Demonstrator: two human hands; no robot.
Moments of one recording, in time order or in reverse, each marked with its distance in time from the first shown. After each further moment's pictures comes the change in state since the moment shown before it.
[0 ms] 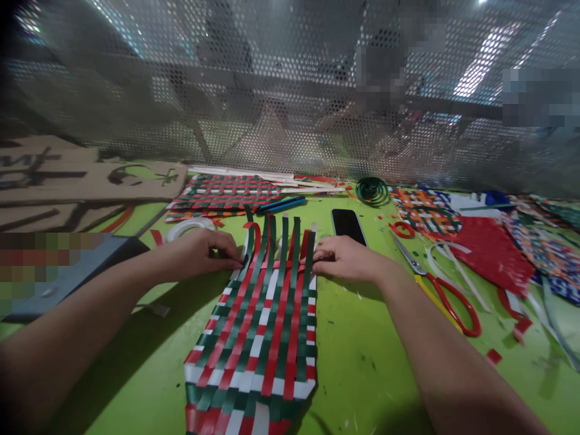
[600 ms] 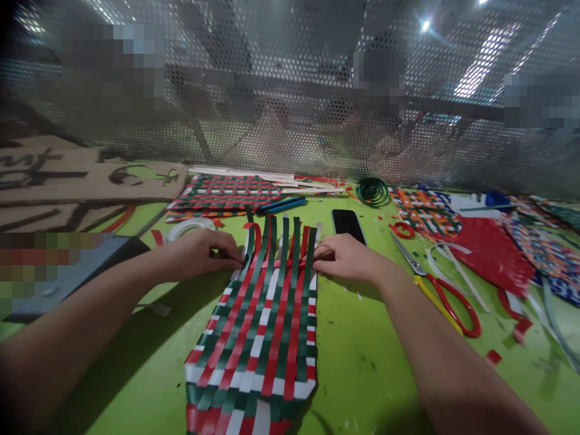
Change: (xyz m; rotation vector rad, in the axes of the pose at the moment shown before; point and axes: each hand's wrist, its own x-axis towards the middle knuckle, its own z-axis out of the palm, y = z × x) left_hand 0.000 0.001 0.000 0.006 -0.004 -0.004; right_hand 0.000 0.000 0.002 0.022 0.055 0.056
